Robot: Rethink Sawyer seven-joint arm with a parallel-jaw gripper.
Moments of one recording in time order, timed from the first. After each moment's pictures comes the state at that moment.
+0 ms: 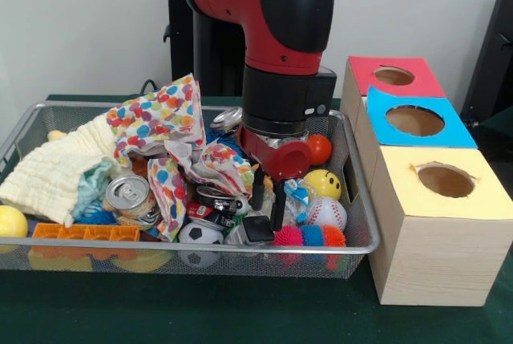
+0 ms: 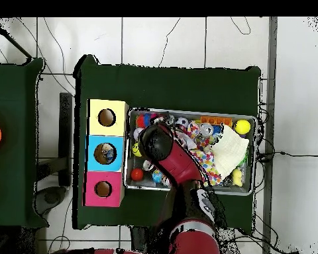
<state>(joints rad) -0.11 -0.46 -0.09 1.77 0.71 0.03 2.09</state>
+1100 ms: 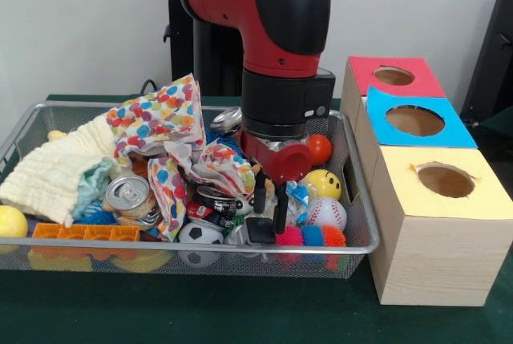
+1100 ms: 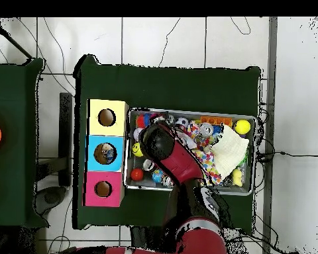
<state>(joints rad) -0.15 -0.47 -0.06 1.77 0.67 0.03 2.09</state>
